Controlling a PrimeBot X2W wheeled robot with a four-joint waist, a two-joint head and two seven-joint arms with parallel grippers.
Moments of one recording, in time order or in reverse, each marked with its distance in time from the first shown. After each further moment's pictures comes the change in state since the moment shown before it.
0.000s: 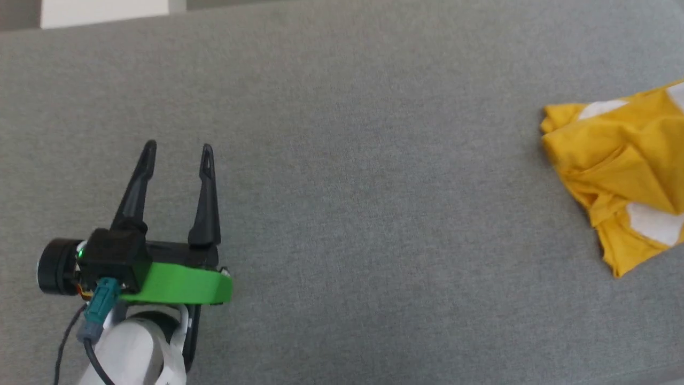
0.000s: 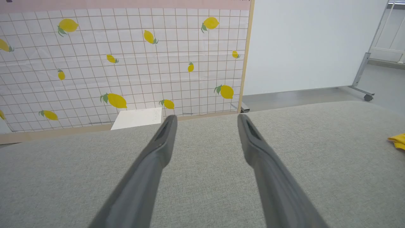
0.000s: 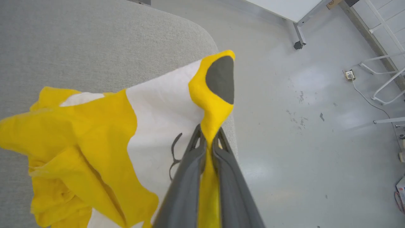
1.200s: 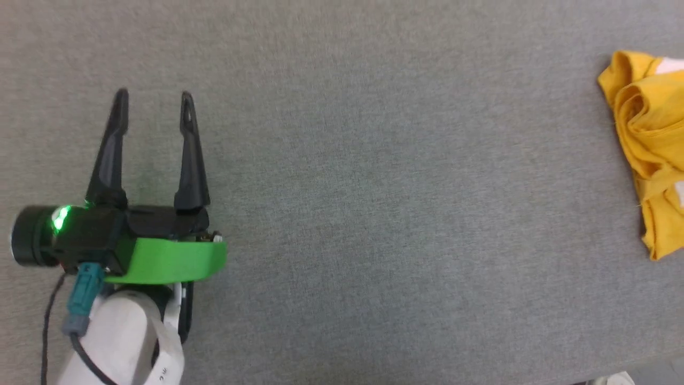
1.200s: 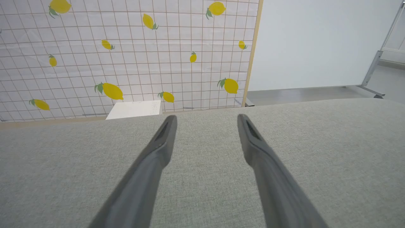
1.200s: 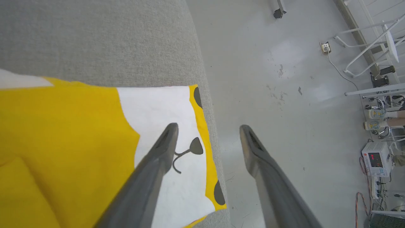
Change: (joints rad) left arm -0.103 0.006 0.004 -0.047 0.037 0.047 -0.020; right arm -0.141 0.015 -0.088 0.309 -0.149 0.000 -0.208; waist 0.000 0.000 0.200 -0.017
